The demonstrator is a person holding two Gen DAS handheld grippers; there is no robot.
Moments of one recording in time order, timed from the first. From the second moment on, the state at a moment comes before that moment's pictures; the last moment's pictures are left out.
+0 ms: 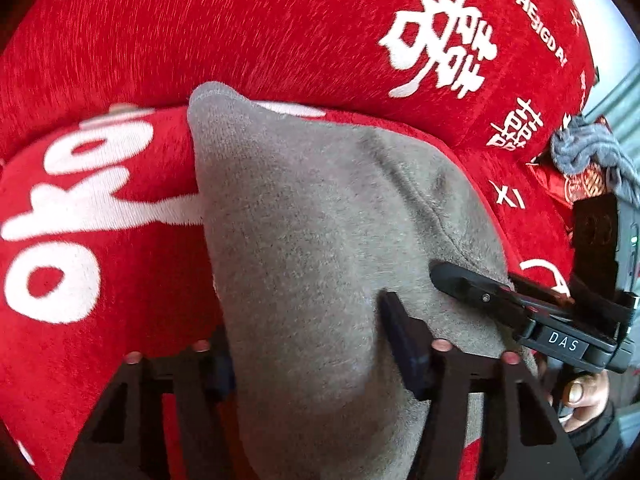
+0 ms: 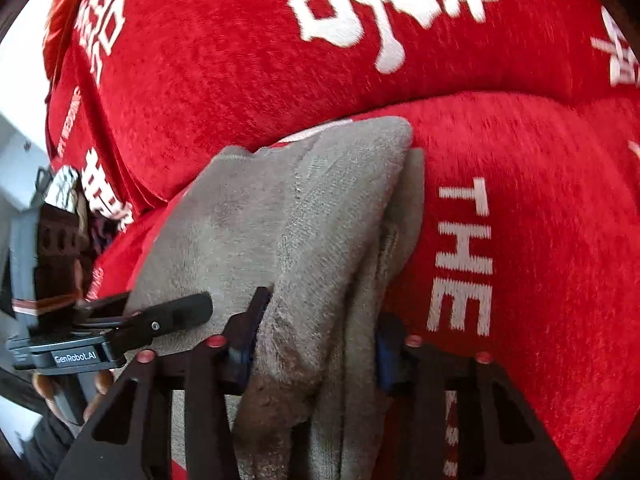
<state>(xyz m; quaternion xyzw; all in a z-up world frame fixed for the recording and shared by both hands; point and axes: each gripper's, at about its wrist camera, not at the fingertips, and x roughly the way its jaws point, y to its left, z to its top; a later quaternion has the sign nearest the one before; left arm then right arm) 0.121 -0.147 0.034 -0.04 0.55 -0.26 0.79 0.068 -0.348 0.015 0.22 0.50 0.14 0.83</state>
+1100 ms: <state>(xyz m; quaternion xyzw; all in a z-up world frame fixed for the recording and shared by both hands) 0.013 -0.078 0.080 -0.01 0.50 -0.24 0.83 -0.023 -0.261 0.084 0.14 0.46 0.13 0.87</state>
